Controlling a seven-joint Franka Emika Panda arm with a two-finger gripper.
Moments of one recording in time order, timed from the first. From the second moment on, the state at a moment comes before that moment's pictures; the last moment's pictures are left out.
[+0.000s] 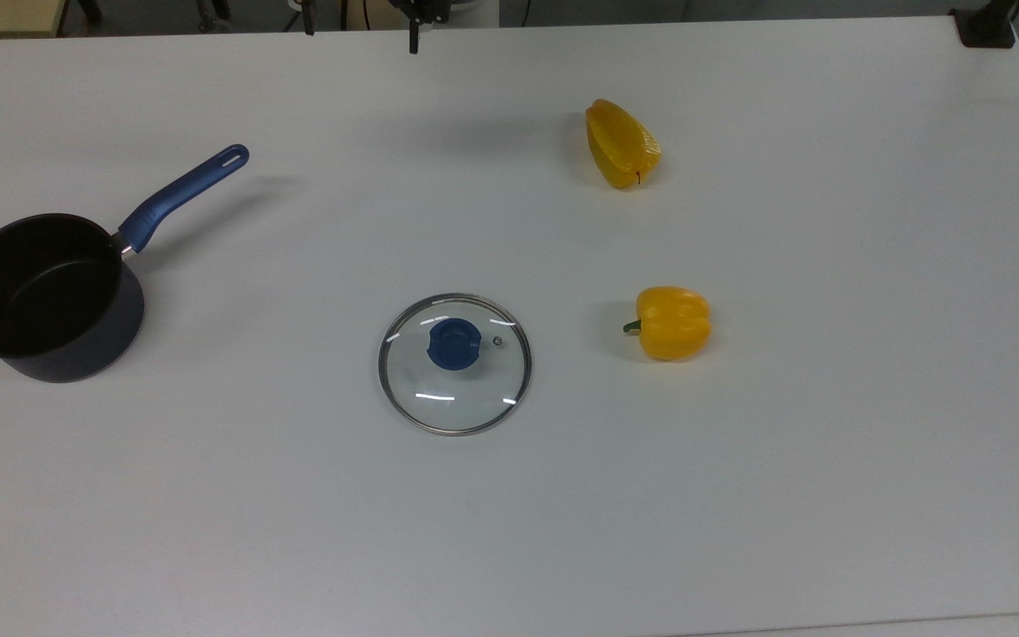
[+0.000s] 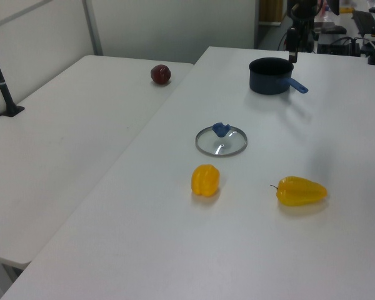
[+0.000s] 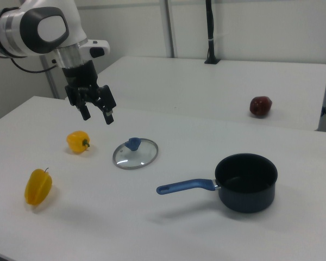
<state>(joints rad) 0.17 -0.03 -0.11 -1.73 -0.13 1.70 0.12</state>
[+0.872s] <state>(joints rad) 0.17 0.06 -0.11 -1.73 -0.09 1.93 0.12</state>
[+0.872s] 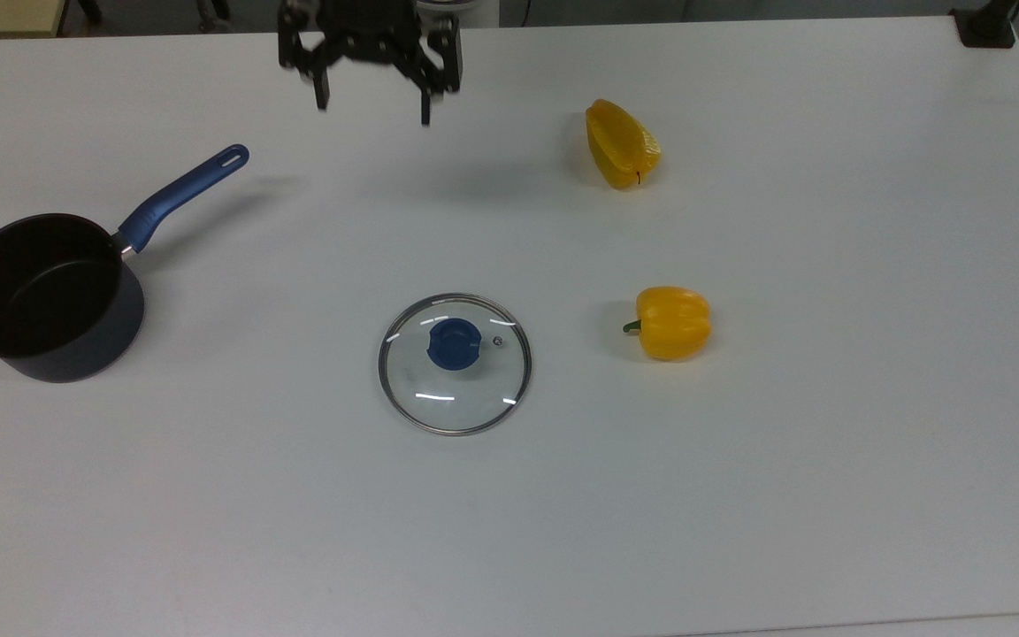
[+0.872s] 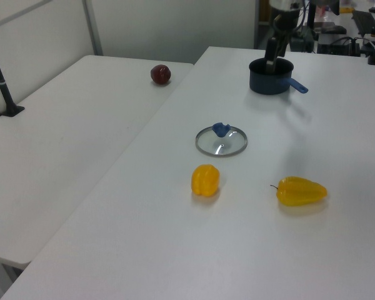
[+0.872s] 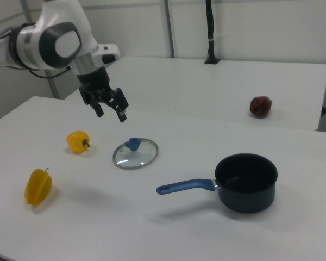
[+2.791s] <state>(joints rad) 0.21 0.52 -0.09 -1.64 -0.04 2.44 0.10</state>
